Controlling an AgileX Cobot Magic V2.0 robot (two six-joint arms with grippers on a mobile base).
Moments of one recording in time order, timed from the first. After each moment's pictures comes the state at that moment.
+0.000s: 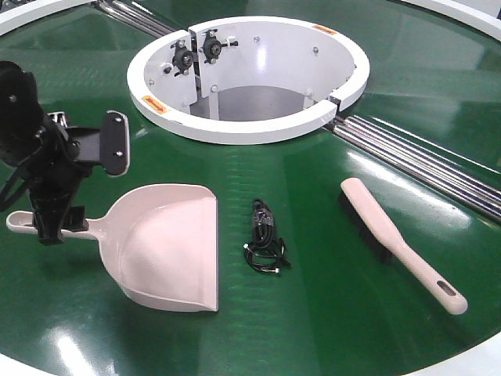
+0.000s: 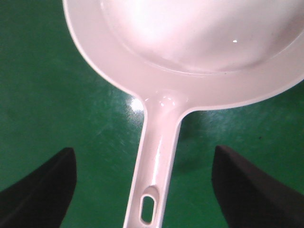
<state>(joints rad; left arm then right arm) -0.27 1.63 -1.34 0.13 1.07 1.12 0.01 -0.01 0.03 -0.07 0.10 0.06</state>
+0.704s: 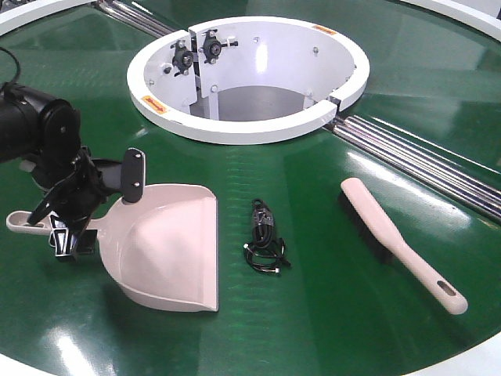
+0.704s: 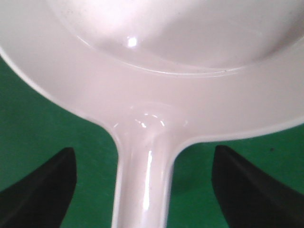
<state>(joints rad) -0.27 1.81 -1.34 0.17 1.04 1.13 0.01 -0.01 0.03 -0.07 0.10 0.06</state>
